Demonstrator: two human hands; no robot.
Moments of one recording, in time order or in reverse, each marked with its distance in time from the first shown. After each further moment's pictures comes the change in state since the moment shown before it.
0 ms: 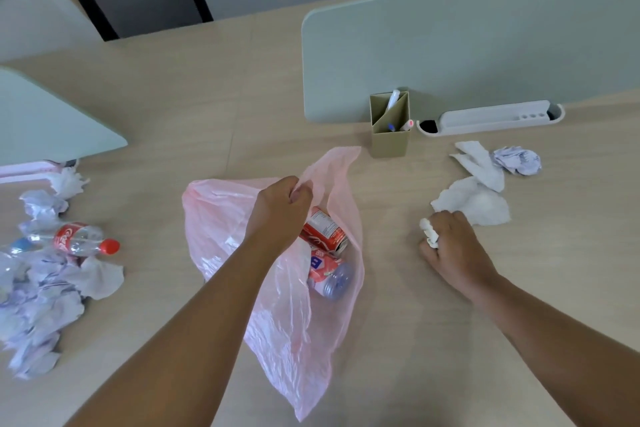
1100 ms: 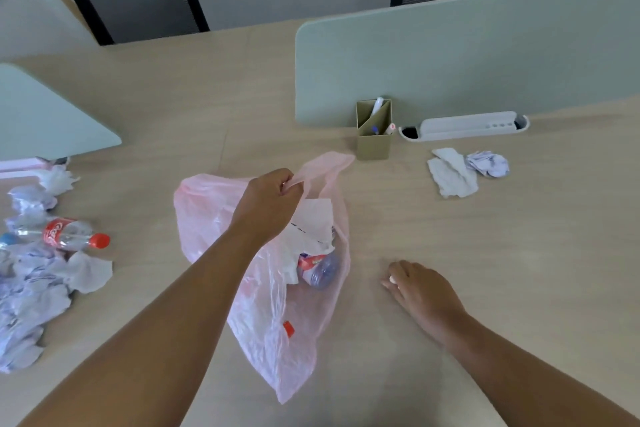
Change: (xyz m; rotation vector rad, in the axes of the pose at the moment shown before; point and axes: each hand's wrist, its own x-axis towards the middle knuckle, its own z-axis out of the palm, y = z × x) left_hand -0.015 0.010 -0.019 0.038 0.001 0.121; right_hand -0.075 -0.030 0.013 -0.240 -0.155 -0.197
